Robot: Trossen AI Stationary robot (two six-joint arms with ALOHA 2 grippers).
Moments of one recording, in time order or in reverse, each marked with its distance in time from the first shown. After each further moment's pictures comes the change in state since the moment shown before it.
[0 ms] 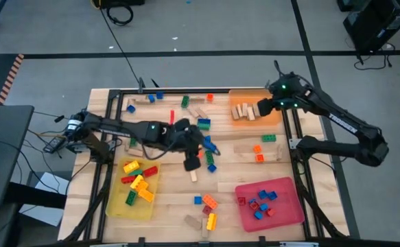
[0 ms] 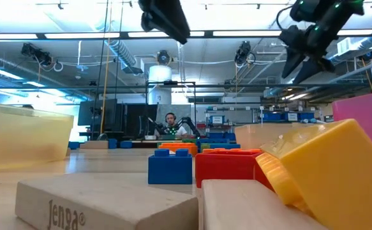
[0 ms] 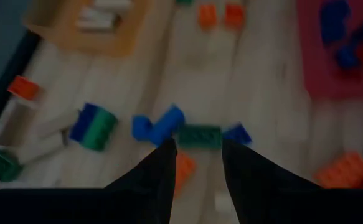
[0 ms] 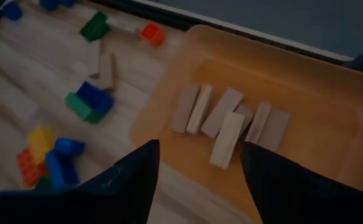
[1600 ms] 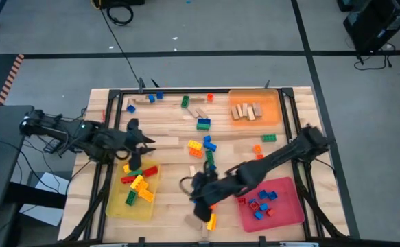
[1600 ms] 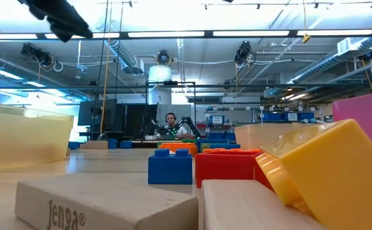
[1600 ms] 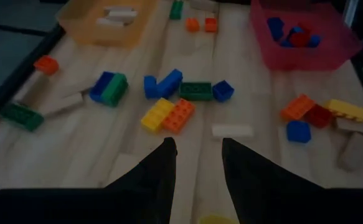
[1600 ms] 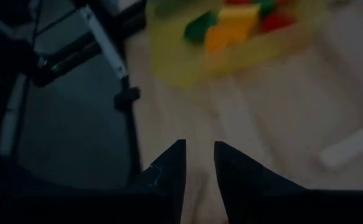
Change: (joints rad) left arm -0.128 -0.907 -0.756 0.141 -0.023 -0.024; right arm 1.233 1.007 0.845 0.258 0.258 0.442
